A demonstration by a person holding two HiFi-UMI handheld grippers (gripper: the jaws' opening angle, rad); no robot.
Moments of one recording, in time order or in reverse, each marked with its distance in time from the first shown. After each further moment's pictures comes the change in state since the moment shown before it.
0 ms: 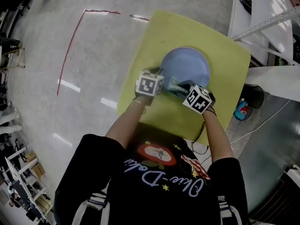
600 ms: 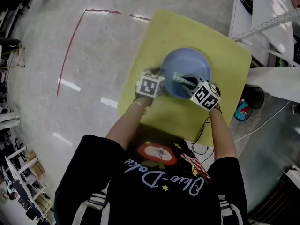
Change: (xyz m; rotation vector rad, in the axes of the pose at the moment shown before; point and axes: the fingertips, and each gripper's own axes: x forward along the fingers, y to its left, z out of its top) left arm 0.004 -0.004 0.001 0.017 0.017 0.000; right arm -0.029 -0.043 0.020 -0.079 -0.143 -0.089
